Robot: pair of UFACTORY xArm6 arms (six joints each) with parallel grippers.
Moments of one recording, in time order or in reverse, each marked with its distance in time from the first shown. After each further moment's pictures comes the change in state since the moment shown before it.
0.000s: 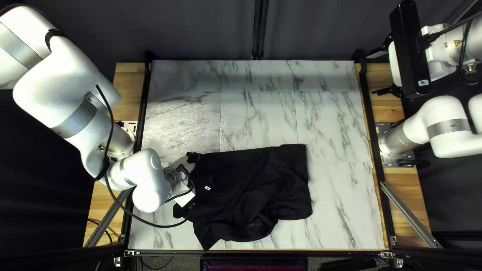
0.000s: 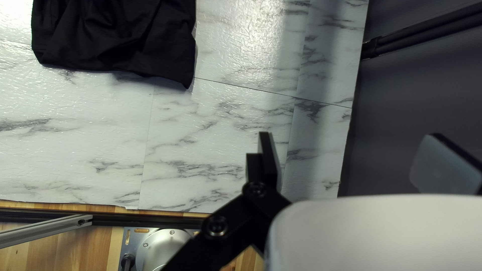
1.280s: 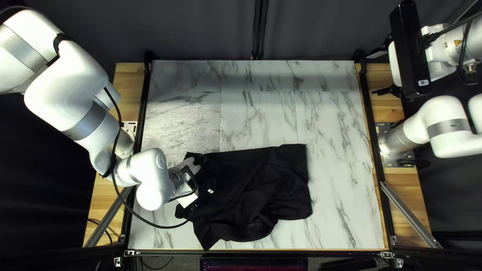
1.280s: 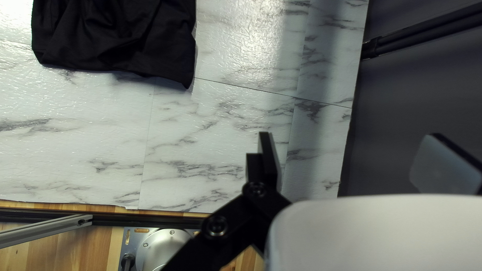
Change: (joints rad) left arm 0.035 0.029 0.012 0.093 -0.101 -0.006; right arm 0.000 0.000 0.000 0.000 0.000 0.000
